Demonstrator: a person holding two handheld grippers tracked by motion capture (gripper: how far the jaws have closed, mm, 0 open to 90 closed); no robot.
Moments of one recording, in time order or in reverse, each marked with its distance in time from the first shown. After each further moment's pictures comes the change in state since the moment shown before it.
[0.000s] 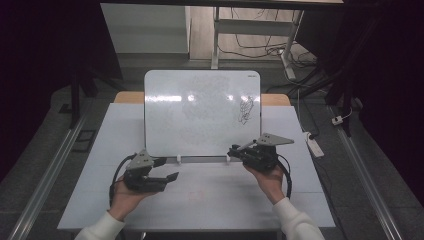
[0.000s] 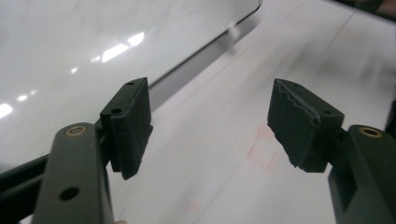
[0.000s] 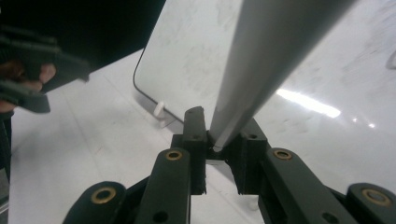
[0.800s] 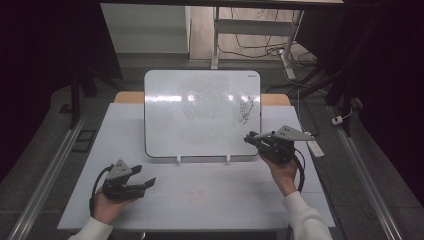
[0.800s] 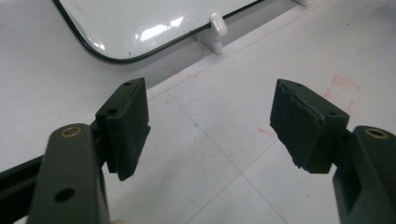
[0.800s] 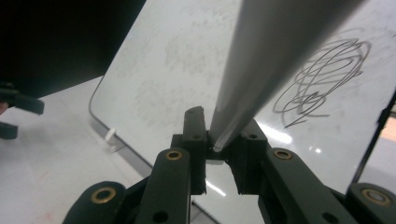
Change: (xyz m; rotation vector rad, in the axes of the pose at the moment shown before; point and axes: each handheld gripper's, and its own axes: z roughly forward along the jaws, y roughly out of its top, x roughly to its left) left arm 0.031 -0.057 -0.017 0.035 0.143 -0.093; right arm -0.027 0.016 -0.030 -0.119 -0.142 -0.084
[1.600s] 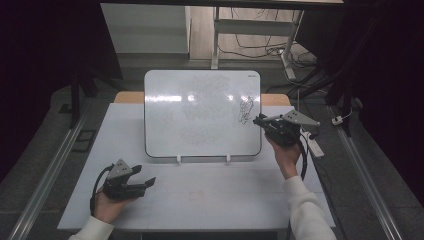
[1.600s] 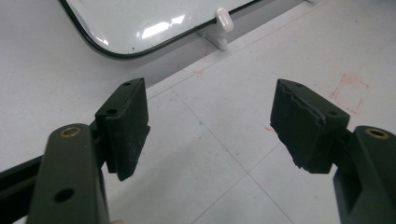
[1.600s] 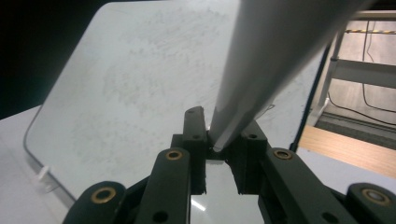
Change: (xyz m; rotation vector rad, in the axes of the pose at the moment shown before) left arm 0.003 -0.002 0.004 0.009 0.006 -0.004; right arm -0.046 0.017 0.015 -0.056 -0.126 0.024
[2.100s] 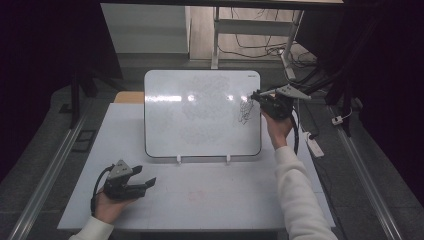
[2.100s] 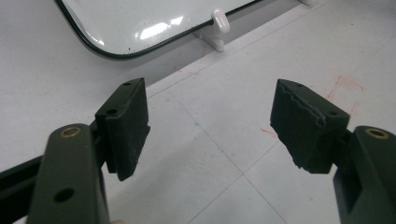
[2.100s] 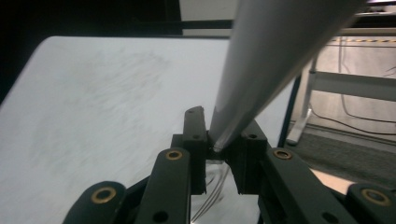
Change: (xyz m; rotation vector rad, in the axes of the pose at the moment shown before) left arm -0.001 0.000 0.000 -0.008 -0.007 -0.009; right arm -0.040 0.037 0.065 -0.051 -0.075 0.026
